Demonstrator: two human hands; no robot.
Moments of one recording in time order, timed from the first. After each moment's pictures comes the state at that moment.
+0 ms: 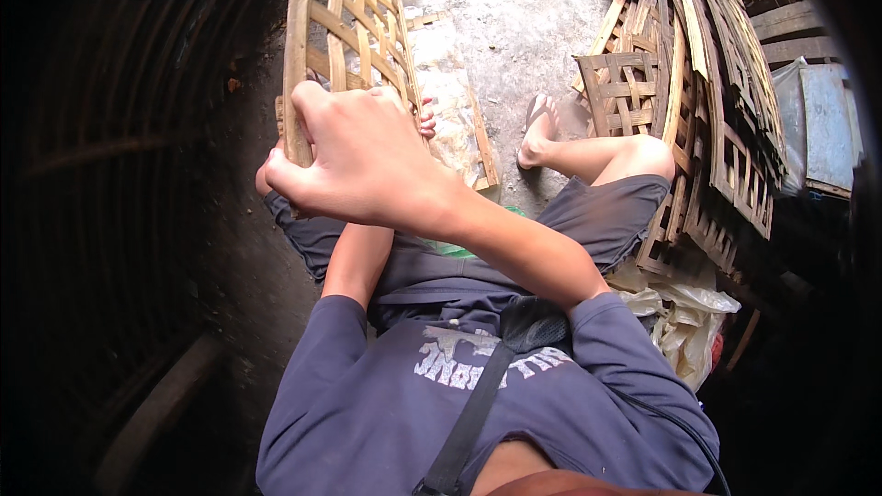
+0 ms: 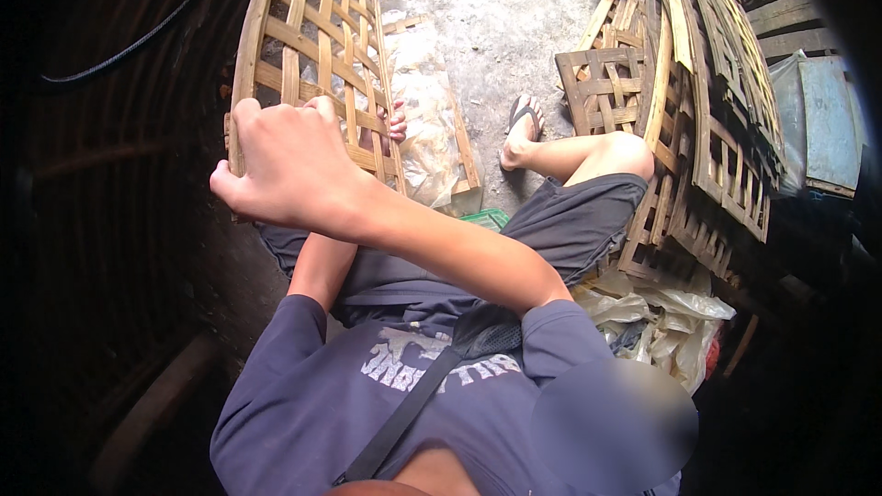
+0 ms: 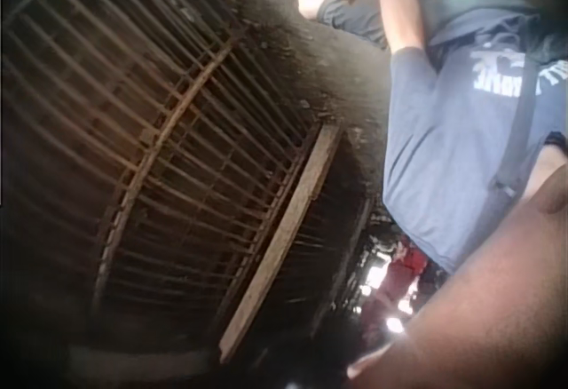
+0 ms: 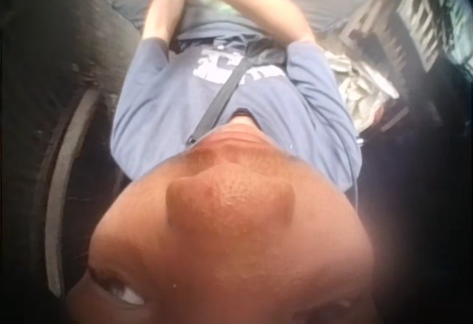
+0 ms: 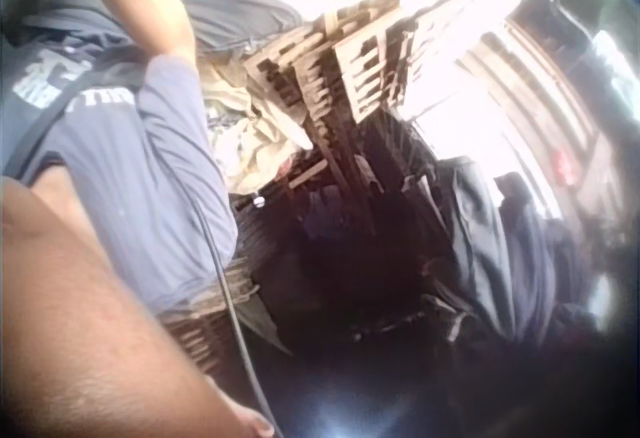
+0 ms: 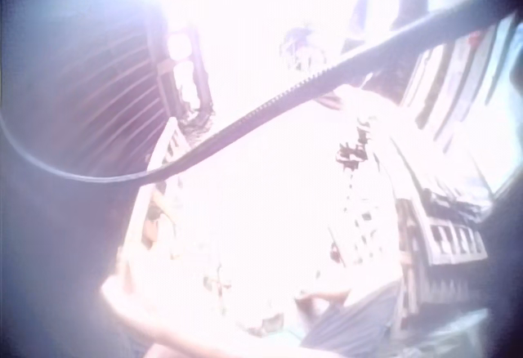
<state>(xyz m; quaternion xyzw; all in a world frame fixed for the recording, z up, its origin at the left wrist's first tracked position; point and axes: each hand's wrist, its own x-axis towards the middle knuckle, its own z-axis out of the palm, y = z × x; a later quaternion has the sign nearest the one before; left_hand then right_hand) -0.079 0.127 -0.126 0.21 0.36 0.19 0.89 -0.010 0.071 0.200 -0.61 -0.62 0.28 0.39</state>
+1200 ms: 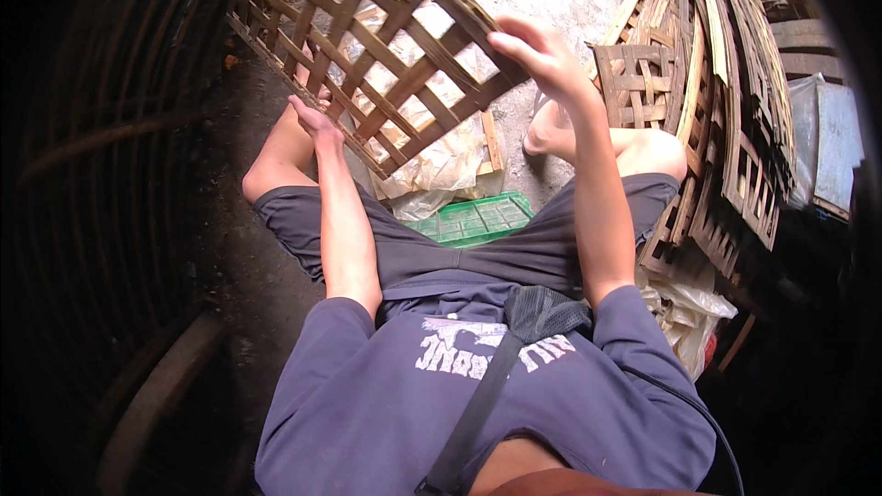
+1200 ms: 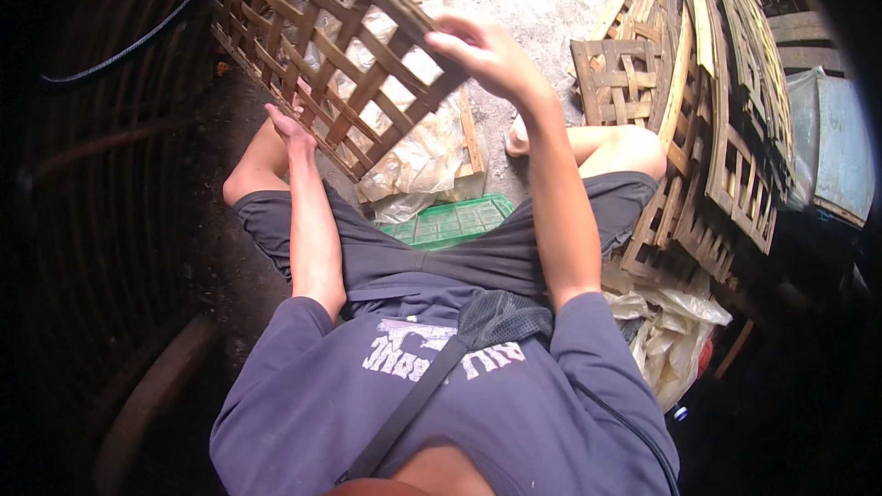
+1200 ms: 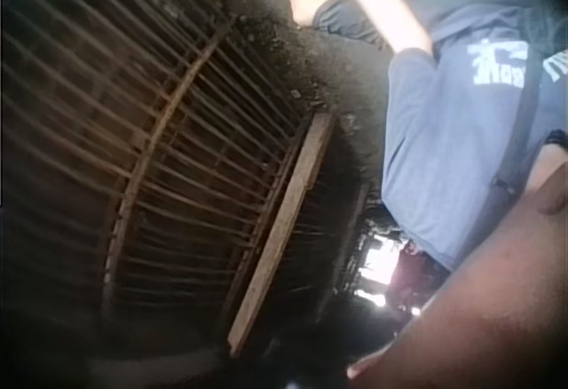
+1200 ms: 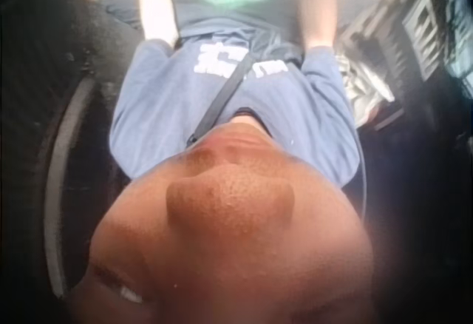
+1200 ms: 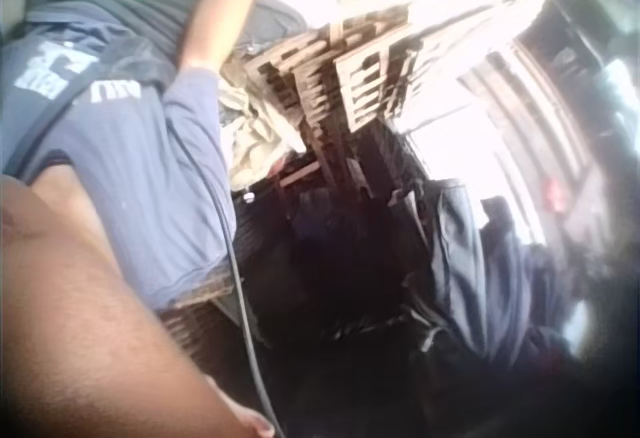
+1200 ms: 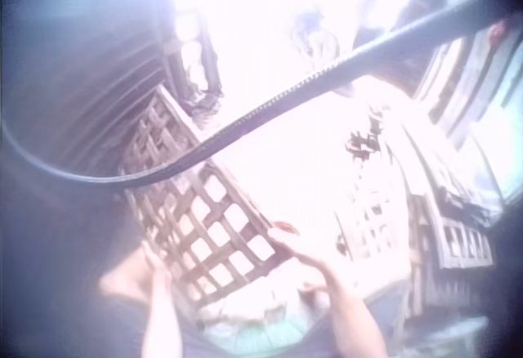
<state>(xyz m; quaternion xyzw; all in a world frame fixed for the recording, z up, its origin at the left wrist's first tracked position) -0.153 0.195 -0.117 0.18 0.59 0.55 0.56 0.159 0.072 0.101 -0.65 -0.54 0.40 0.36</state>
